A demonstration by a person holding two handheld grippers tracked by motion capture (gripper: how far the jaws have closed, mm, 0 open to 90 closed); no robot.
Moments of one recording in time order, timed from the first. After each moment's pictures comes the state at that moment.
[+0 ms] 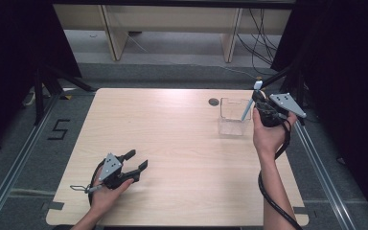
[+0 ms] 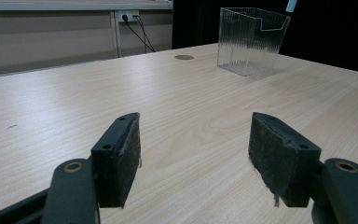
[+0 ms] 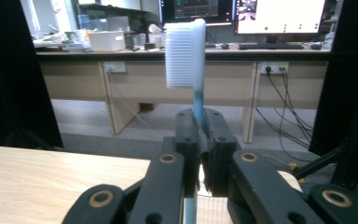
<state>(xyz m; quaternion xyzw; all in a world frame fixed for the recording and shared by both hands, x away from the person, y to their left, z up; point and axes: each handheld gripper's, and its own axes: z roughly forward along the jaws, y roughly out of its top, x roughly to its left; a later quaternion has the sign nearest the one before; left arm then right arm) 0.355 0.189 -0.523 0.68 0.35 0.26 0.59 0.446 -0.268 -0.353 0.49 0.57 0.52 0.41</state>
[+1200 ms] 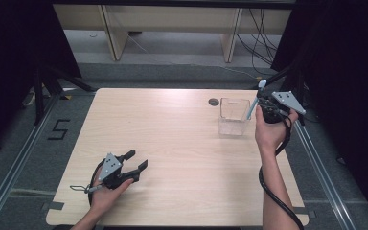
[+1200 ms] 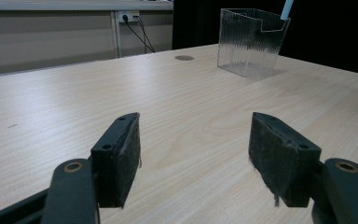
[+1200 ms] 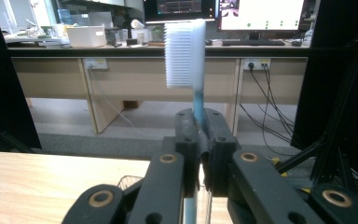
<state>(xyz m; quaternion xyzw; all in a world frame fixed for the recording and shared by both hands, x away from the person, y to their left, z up) 0.355 0.189 -0.523 0.68 0.35 0.26 0.59 0.465 -0.281 -0.363 0.50 0.55 0.51 0.43</state>
